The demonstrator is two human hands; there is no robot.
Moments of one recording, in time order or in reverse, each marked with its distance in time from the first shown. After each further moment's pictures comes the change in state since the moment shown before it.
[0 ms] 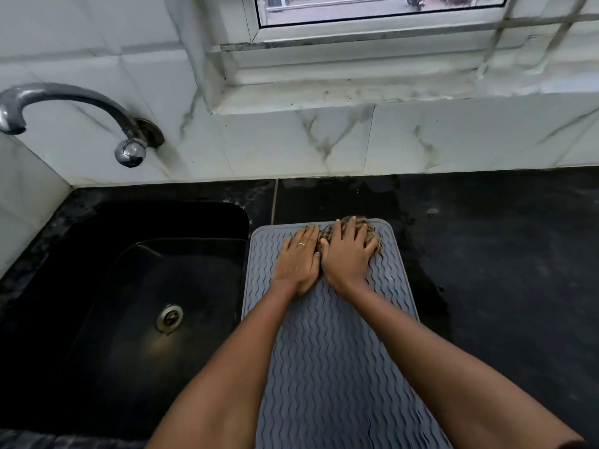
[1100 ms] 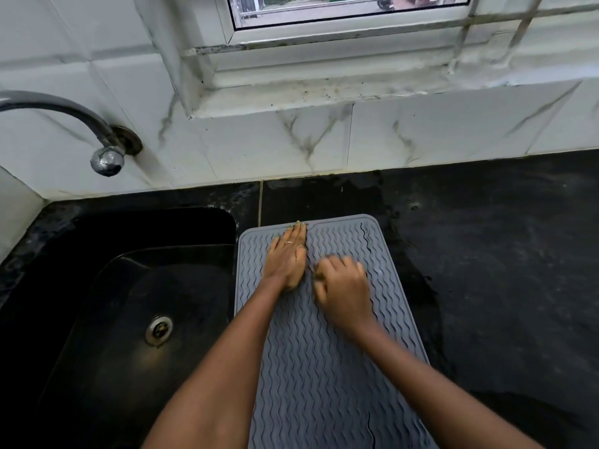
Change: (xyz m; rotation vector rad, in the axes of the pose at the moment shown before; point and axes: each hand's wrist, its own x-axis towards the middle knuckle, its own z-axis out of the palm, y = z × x) left_hand 0.003 -0.006 -0.002 -0.046 -0.018 0.018; right_hand -0.075 0.025 -0.008 0.283 0.195 -0.288
